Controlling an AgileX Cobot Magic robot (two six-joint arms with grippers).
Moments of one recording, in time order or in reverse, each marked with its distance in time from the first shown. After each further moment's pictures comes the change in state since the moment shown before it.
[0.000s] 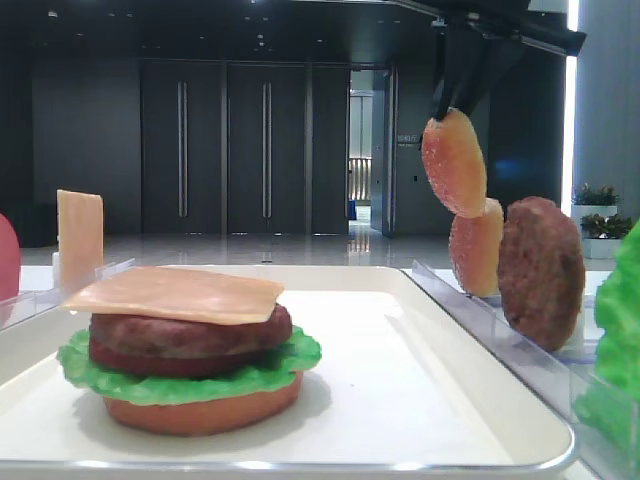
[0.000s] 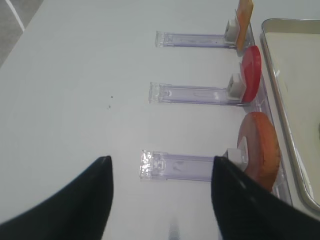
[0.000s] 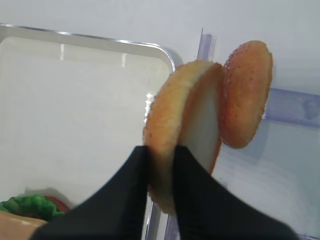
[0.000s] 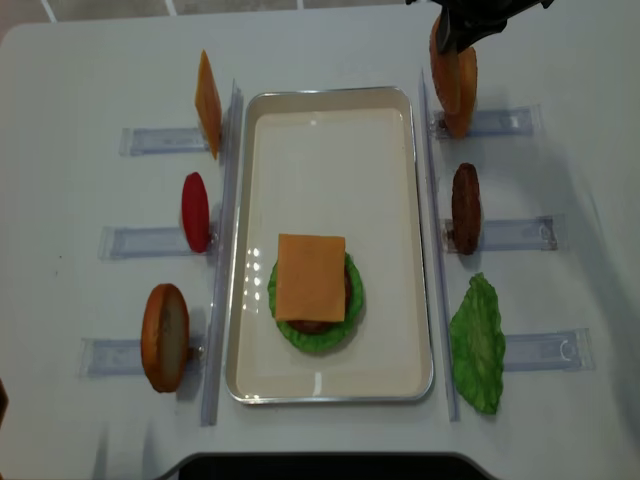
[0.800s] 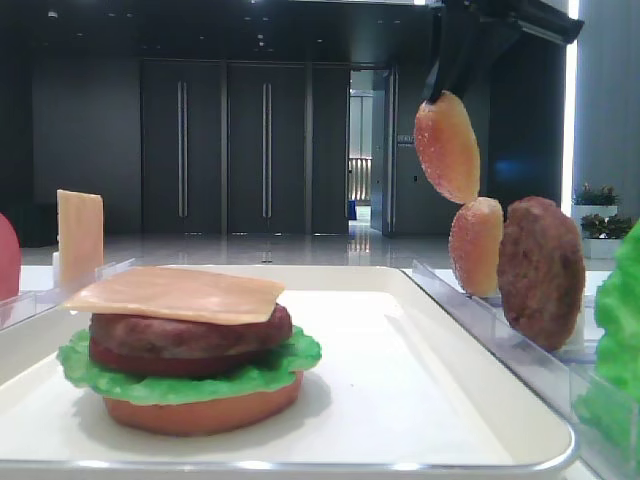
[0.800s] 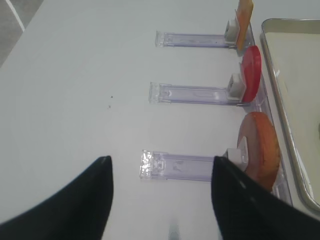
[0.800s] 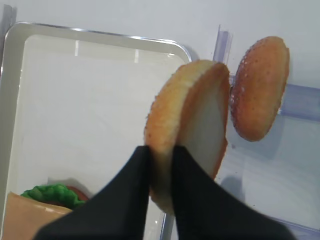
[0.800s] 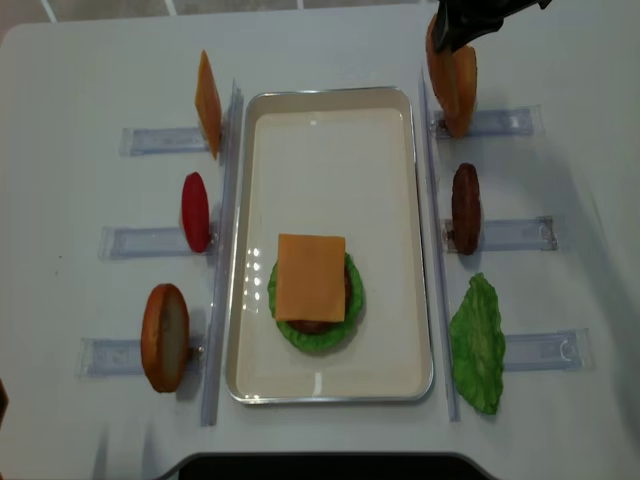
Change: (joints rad) left arm 0.000 0.000 0.000 0.000 0.000 0.000; right arm 0.000 -0.022 0.000 0.049 0.016 -0.011
